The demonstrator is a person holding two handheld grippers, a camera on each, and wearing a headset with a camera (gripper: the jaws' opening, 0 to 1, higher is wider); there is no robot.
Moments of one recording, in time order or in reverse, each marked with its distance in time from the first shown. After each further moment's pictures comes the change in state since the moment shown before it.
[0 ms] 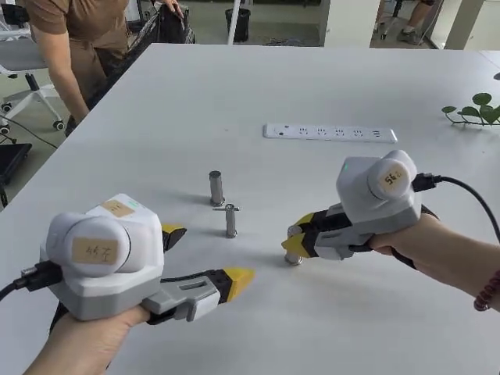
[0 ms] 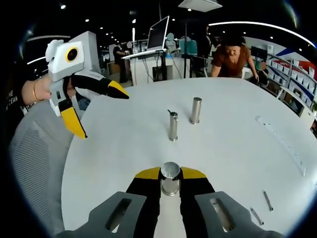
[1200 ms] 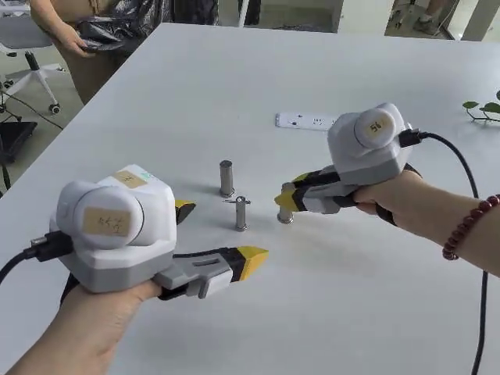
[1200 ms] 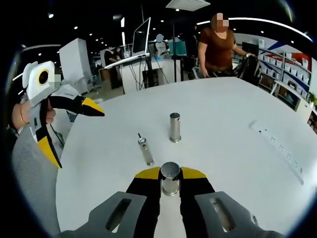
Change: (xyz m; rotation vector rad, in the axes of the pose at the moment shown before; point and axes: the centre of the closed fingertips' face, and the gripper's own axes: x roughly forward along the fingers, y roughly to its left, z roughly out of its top) left arm 0.010 0.009 0.017 -0.003 -0.027 0.000; right arm 0.018 -0.035 0.036 0.069 -0.016 -0.024
